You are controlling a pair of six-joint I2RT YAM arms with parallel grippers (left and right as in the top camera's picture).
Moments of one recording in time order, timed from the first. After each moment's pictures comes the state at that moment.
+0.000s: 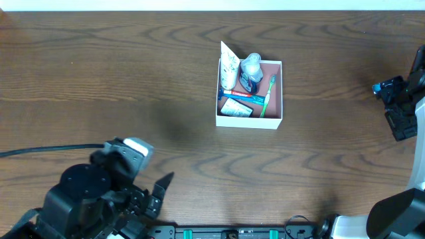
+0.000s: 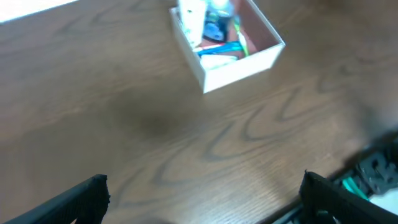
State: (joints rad) left arm -0.60 0.72 1.37 -1.37 -0.03 -0.14; right arm -0.38 1.58 1.48 -1.22 0.13 0.90
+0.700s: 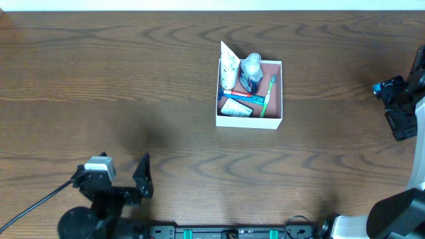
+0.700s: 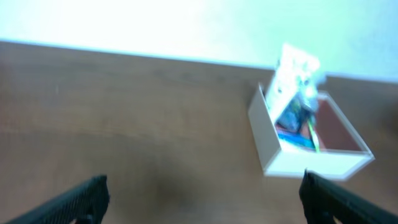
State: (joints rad) left arm -0.18 0.13 0.68 -0.83 -0.03 -0.21; right arm -0.38 1.58 1.48 -1.22 0.13 0.90
